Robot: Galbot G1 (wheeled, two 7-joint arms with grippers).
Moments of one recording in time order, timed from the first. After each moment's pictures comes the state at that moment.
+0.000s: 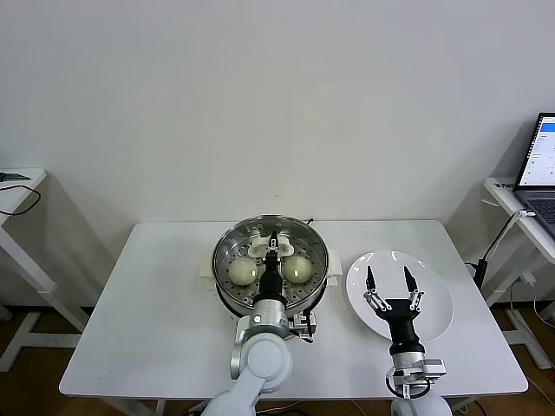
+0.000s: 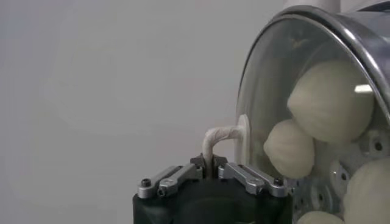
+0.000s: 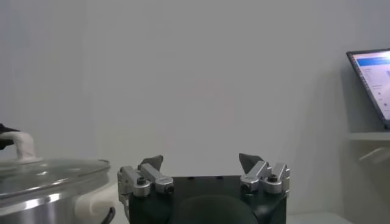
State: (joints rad) left arm 1.05 -1.53 0.07 -1.78 1.64 0.56 0.20; right arm -1.42 1.32 0.50 1.77 0.29 0.41 0.06
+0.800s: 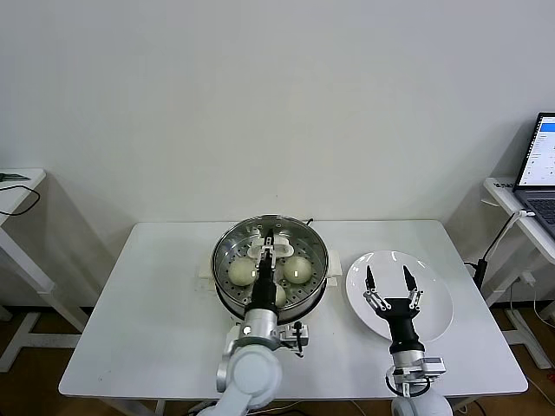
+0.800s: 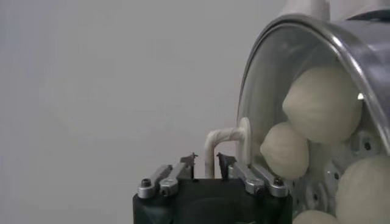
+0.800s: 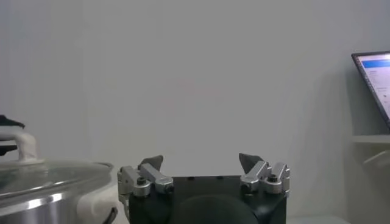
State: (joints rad) left arm 1.12 -1.46 0.07 -1.90 1.61 0.53 0.19; right arm -1.41 1.31 0.49 1.76 0.29 0.41 0.06
